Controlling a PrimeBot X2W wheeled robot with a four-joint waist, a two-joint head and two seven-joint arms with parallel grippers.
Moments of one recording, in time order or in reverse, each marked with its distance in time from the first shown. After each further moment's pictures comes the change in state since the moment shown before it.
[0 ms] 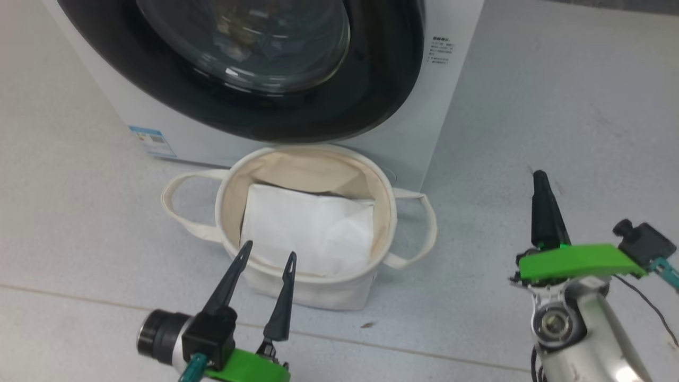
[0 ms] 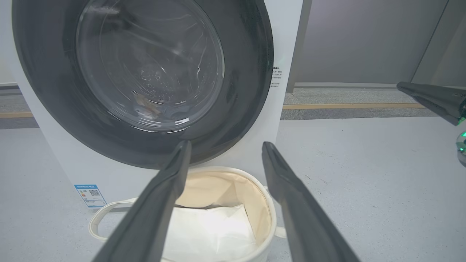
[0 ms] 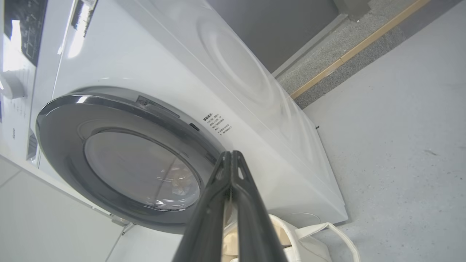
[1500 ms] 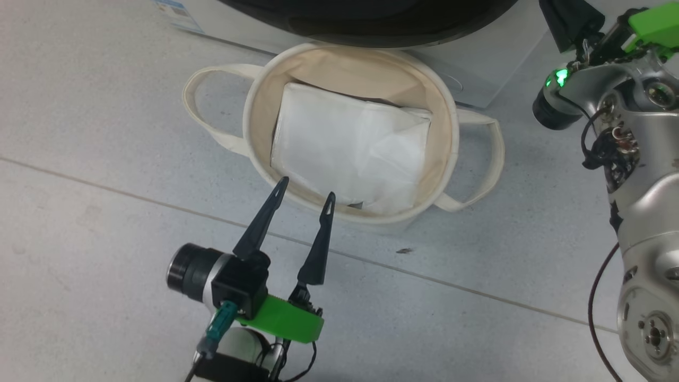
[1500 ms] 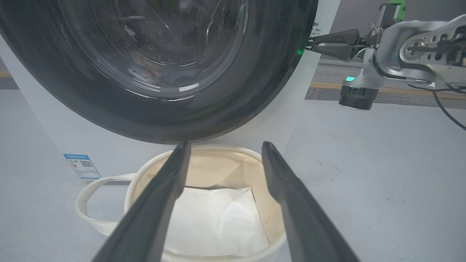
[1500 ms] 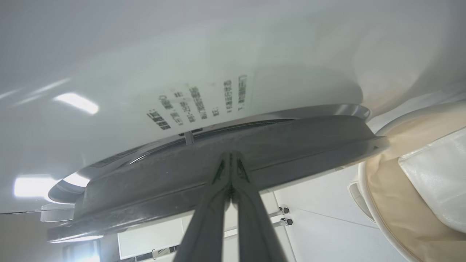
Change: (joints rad) left arm -0.216 -0.019 -0.117 0.010 -0.049 0.045 0.000; right arm -0.850 -0.081 -0.213 0.690 0.811 0.000 0.812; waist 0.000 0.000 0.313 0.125
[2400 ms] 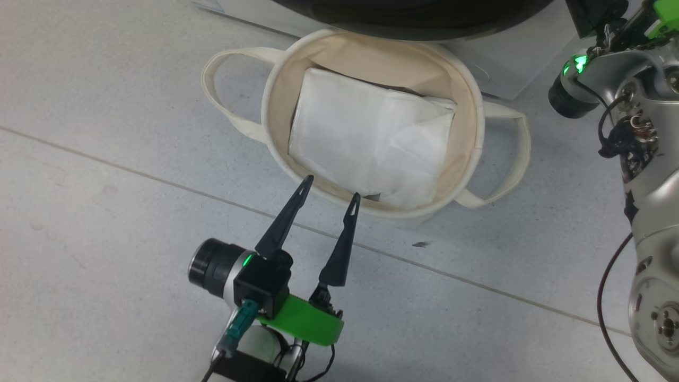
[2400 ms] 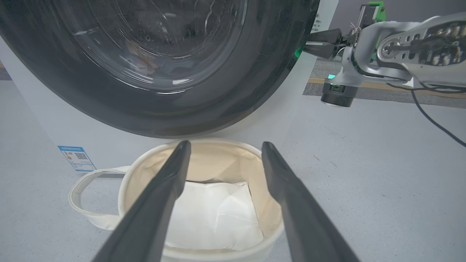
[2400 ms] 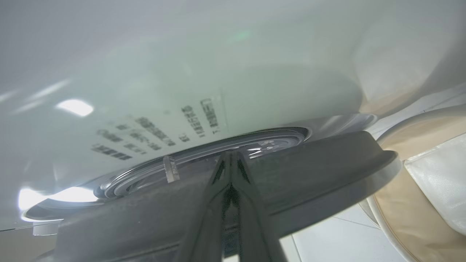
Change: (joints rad) left arm -0.039 -0.002 -0.090 0.004 -0.034 0.035 0.000; right arm -0.042 -0.014 -0.016 0.022 -0.004 0.000 -0.003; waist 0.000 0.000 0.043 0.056
